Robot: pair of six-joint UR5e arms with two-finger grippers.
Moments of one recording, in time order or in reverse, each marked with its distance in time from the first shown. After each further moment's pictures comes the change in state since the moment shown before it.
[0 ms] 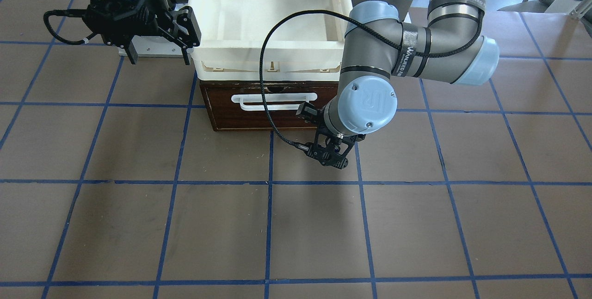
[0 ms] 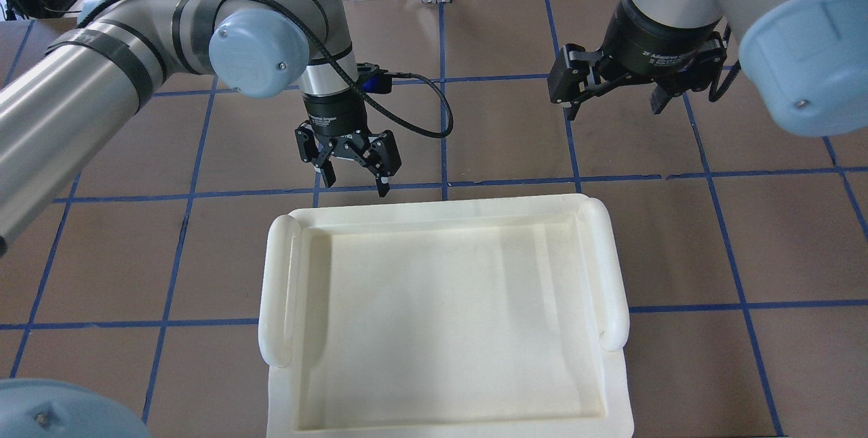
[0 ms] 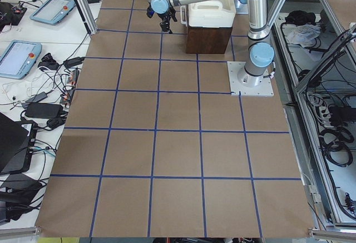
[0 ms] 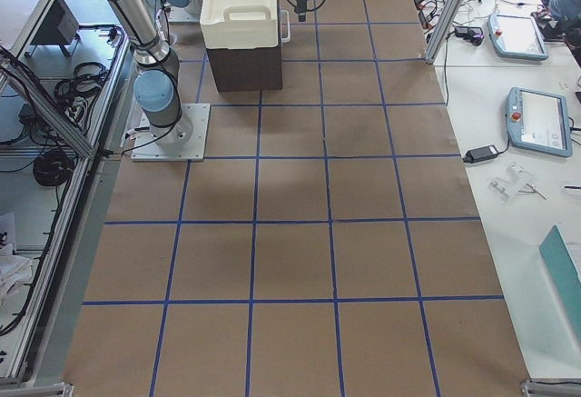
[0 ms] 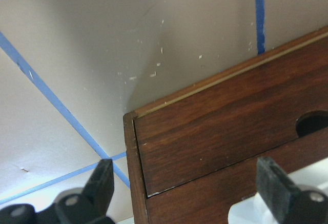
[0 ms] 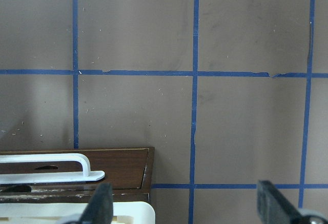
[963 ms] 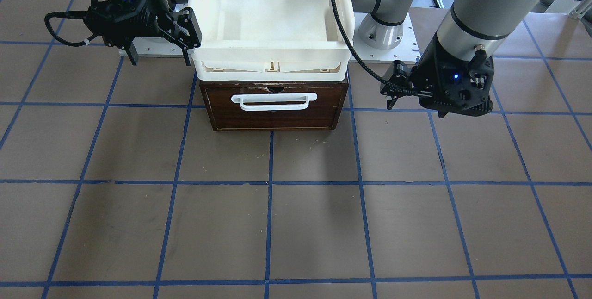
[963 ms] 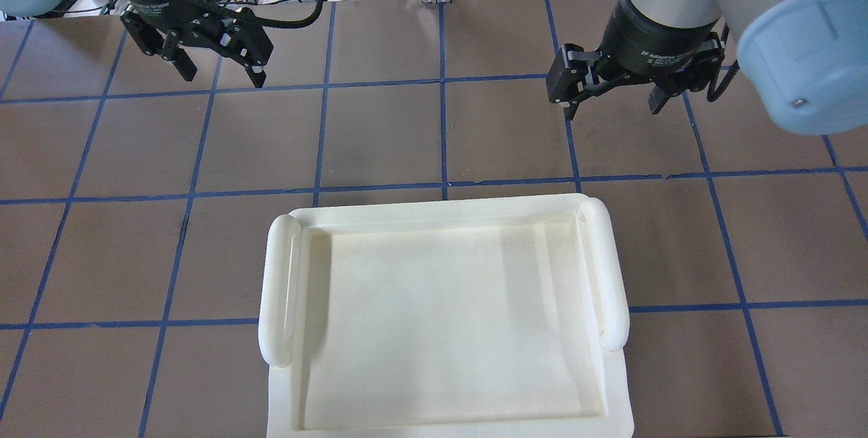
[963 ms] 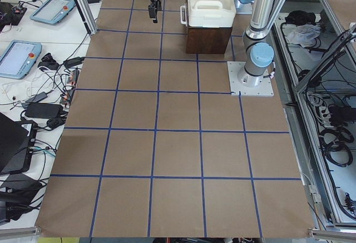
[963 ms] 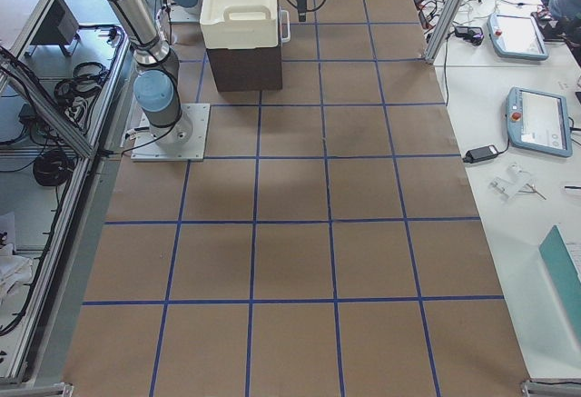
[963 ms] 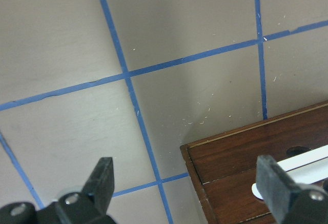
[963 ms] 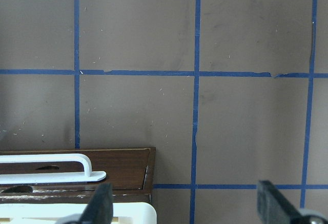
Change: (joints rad) left arm 0.186 0.237 0.097 0.027 0.130 -0.016; right arm 0.000 0.002 0.000 -0.002 0.003 -0.001
